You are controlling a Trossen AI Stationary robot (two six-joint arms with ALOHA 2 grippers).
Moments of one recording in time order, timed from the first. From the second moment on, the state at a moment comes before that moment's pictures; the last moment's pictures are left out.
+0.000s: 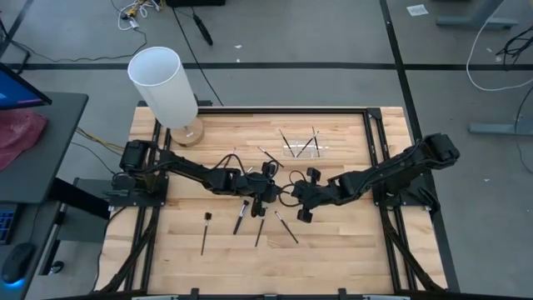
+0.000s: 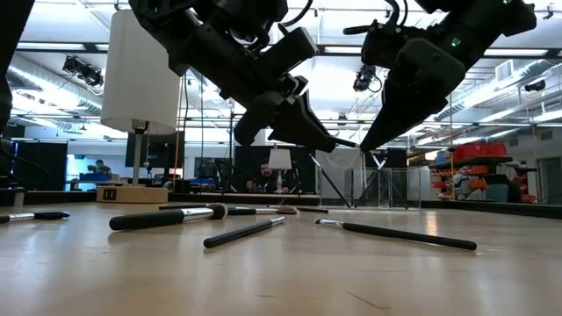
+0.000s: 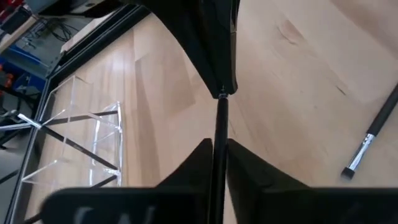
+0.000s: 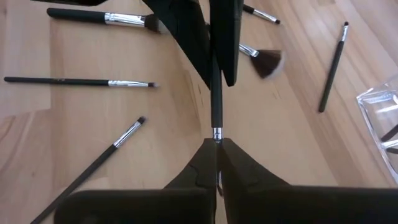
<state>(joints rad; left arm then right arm) -0.12 1.85 1.02 0.26 -0.23 0.48 0.28 1.52 0.83 -0.24 0.37 0.38</state>
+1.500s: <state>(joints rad) -0.07 1.84 1.02 0.67 -0.11 0.22 0.44 1.50 0.21 1.21 0.57 0.22</state>
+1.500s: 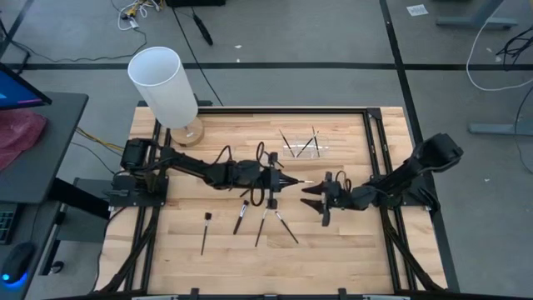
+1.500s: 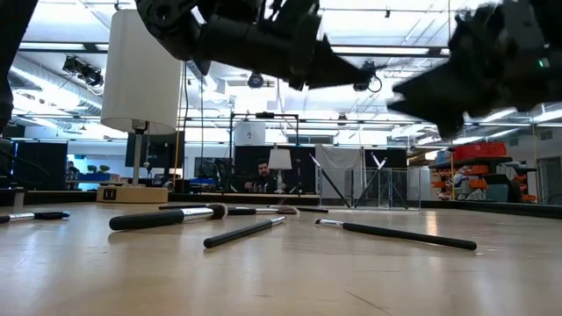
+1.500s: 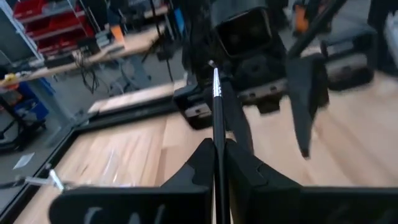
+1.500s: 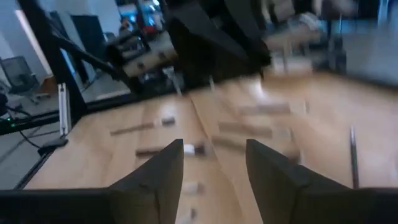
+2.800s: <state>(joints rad) -0.18 1.80 1.02 0.71 -0.35 0.33 0.52 1.53 0.39 1.29 0.84 -0.01</state>
